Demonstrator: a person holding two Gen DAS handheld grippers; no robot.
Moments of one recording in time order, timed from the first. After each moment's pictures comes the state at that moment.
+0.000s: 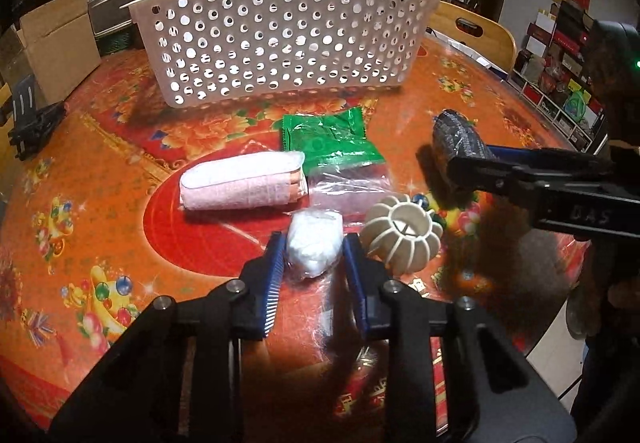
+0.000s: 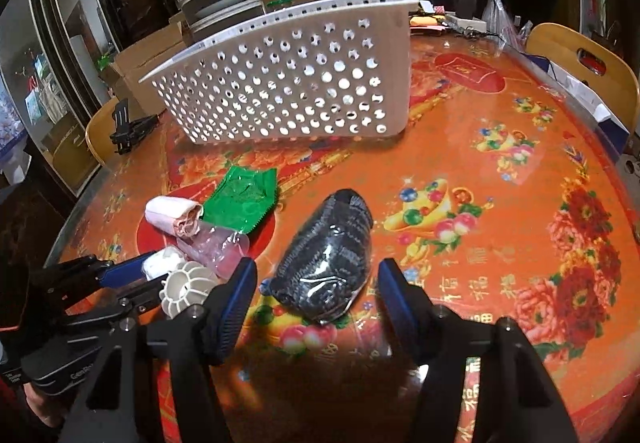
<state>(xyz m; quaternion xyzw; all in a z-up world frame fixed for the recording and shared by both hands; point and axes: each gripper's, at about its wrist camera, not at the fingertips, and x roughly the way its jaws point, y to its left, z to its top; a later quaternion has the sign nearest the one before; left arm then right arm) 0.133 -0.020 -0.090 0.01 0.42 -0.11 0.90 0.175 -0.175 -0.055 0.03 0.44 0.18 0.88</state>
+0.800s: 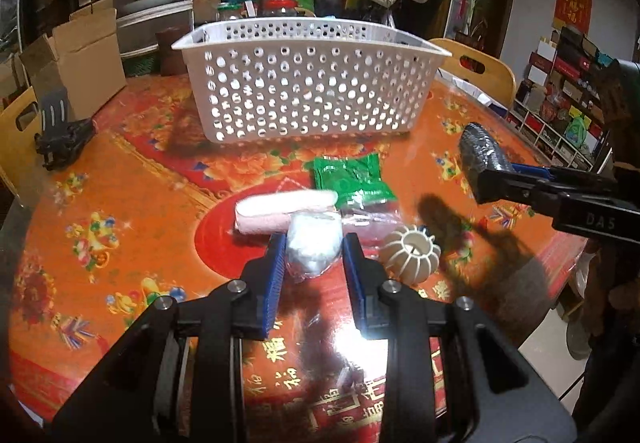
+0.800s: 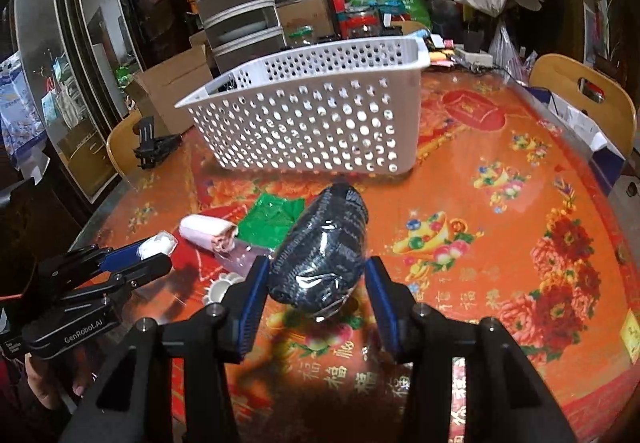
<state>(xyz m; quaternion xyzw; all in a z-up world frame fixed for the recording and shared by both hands) 0.109 0.013 -0.052 -0.02 0.36 -0.09 0.93 0.149 -0.177 -0.015 0.03 0.39 0.20 0.90</state>
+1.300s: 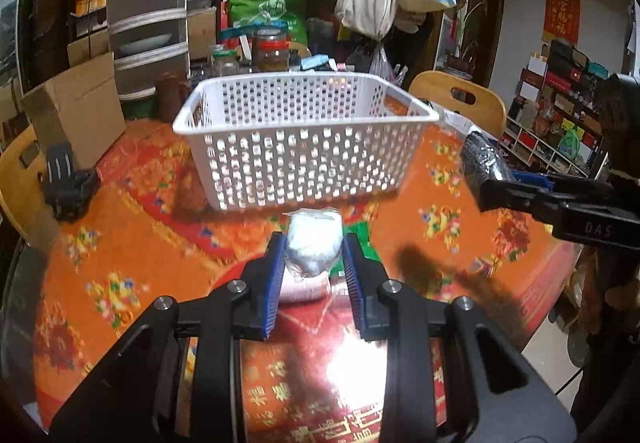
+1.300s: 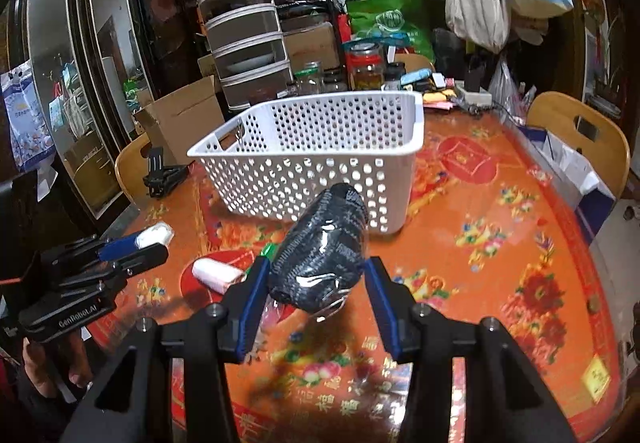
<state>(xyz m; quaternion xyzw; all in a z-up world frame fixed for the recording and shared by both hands) 0.124 0.013 0.012 -0.01 0.32 -0.10 0.94 0.157 -0.186 0.041 0.02 0.35 0.20 0.92</state>
